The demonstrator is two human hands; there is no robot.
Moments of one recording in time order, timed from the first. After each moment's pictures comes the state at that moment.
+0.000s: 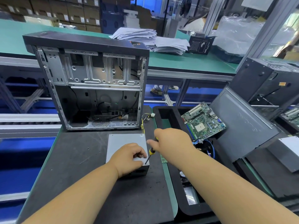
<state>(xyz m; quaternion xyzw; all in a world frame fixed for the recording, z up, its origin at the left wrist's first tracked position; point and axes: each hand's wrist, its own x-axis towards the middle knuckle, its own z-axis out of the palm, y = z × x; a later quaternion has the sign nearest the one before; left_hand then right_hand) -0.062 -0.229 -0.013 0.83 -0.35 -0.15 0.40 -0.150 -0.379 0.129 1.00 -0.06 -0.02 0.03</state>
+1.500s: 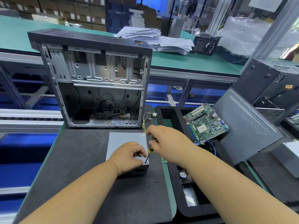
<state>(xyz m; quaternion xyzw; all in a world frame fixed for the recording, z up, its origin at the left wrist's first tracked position) -0.064 -0.232 -0.009 0.83 -0.34 -0.16 0.41 -0.151 -0.387 0.133 0.99 0.05 -0.04 -0.11</state>
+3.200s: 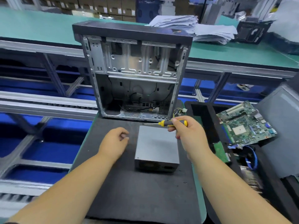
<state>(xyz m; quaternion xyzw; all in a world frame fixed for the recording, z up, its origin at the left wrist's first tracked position) -0.021 -0.120 -0.031 0.91 -0.06 -0.01 0.41 -0.106 -0.352 0.084 0.76 -0.18 0.12 -0.61</state>
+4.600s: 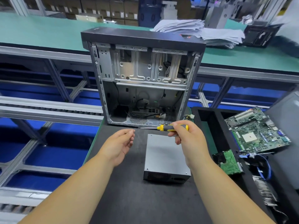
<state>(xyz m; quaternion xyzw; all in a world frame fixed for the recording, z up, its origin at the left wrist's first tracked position) -0.002 -0.114 0.003 0.53 0.08 -0.19 0.82 -0.081 -0.320 0.084 0.71 -0.18 0.11 -0.68</state>
